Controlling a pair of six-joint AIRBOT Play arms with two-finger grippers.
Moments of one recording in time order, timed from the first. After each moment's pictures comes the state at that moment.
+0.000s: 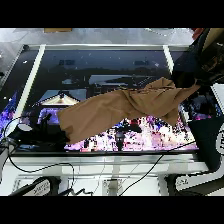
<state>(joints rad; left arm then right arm) 0.31 -1.22 0.52 0.88 -1.06 -1.03 -0.29 -1.63 2.00 -1.53 1.60 1.50</state>
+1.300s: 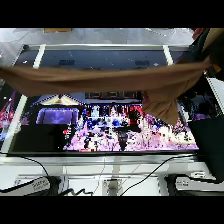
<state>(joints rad) 0.59 -1.35 1.54 1.05 -0.99 -1.20 -0.36 -1.43 1.93 -1.40 1.38 1.47</state>
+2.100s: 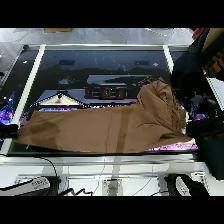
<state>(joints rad) 0.67 -1.37 1.15 1.60 -1.47 -1.01 -0.36 -0.80 0.81 -1.50 1.46 1.44</state>
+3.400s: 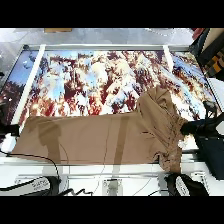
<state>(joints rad) 0.56 -1.37 1.14 1.76 -1.34 -1.19 -0.37 -0.77 0.70 -1.50 1.12 1.47</state>
